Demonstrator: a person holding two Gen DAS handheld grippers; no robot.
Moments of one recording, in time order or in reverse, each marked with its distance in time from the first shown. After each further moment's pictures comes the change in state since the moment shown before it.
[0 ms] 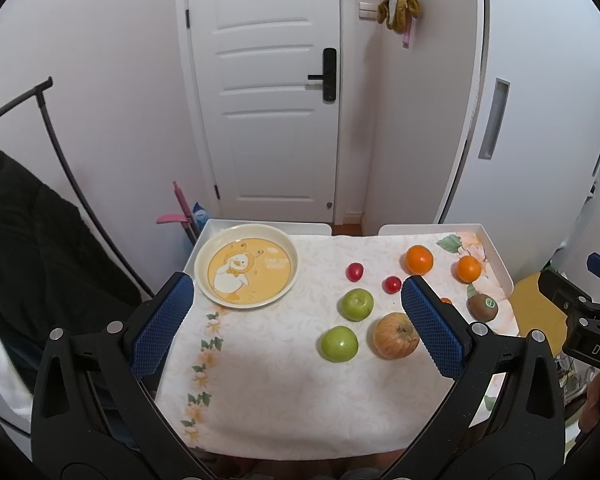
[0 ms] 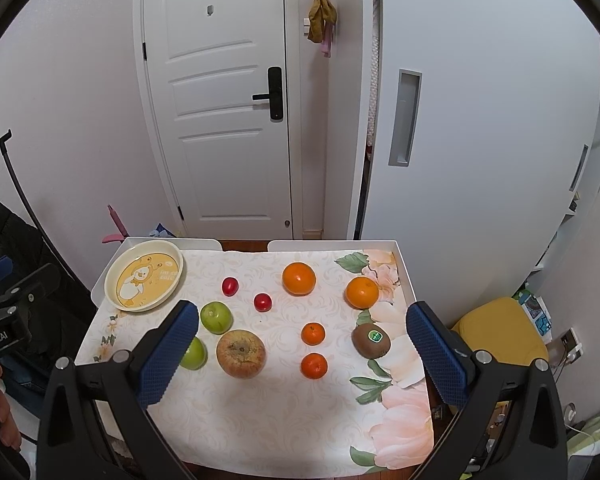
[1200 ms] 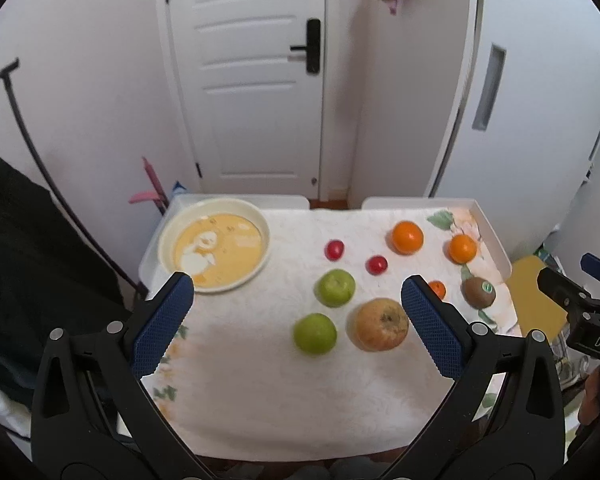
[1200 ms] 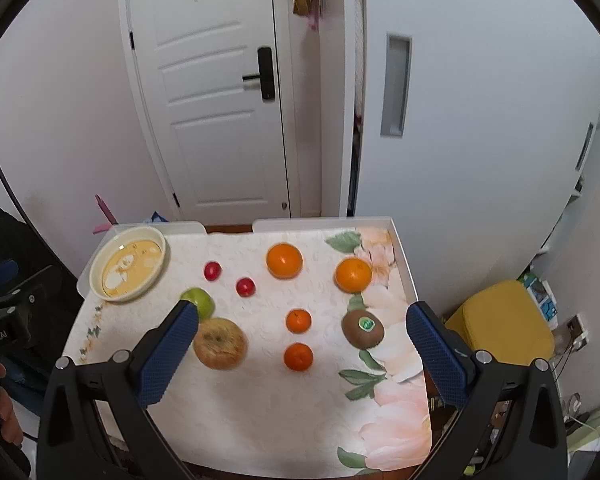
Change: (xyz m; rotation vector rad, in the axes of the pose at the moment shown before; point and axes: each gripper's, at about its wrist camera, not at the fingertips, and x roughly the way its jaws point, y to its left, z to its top) left arm 0.054 -0.030 -0.018 0.014 0.096 -0.048; right arm 0.039 -0.032 -0.014 0.029 0.074 0.016
